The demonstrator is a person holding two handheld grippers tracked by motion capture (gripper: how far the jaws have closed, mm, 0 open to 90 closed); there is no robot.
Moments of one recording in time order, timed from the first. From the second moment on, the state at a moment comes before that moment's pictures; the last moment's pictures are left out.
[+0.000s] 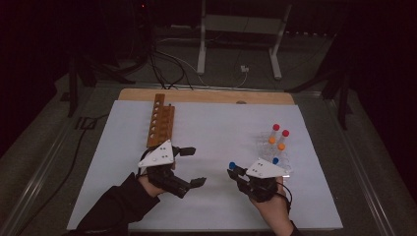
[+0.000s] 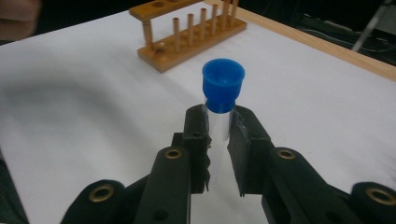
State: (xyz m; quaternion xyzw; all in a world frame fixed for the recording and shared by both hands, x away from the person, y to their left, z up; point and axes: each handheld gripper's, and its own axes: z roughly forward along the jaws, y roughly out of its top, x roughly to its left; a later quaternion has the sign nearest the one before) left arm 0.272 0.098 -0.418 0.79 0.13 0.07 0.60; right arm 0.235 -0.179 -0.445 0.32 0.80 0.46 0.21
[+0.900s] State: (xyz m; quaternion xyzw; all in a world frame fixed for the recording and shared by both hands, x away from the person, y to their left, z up) left arm 0.281 0.045 -0.438 0.82 0.11 0.09 0.56; right arm 0.235 -0.167 -0.450 0.30 0.81 0.46 0.20
